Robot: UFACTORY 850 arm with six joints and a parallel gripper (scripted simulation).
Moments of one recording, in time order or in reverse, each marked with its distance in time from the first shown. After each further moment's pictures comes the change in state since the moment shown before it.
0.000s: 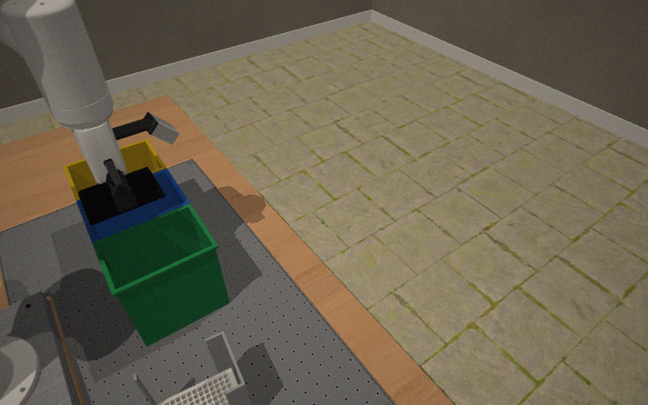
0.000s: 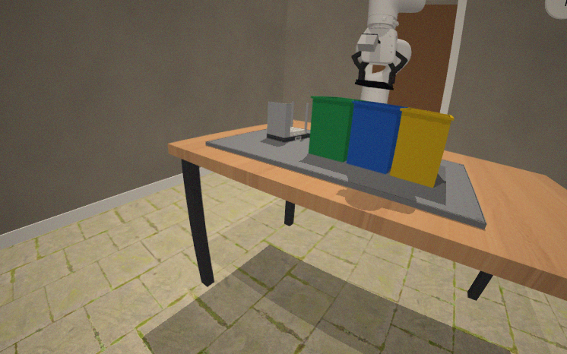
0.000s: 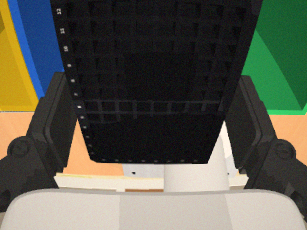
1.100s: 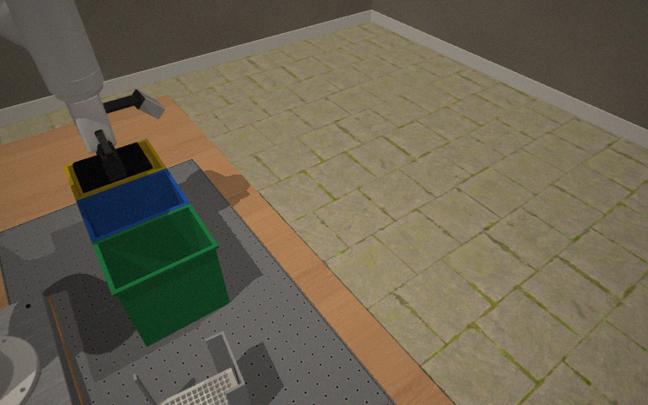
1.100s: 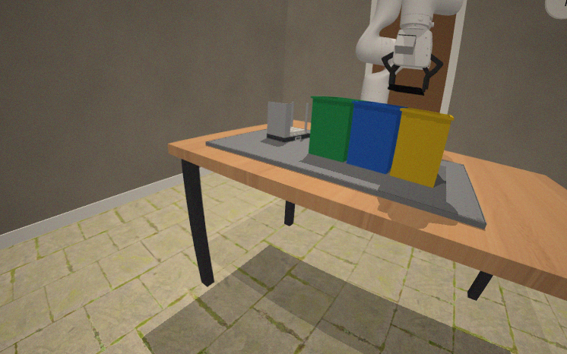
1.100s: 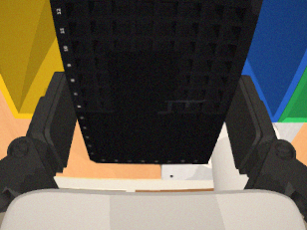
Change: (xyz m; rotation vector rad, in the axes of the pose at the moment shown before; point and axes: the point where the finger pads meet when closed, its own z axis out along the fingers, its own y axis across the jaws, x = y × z) arm 0.008 -0.097 0.004 0.000 0.000 0.000
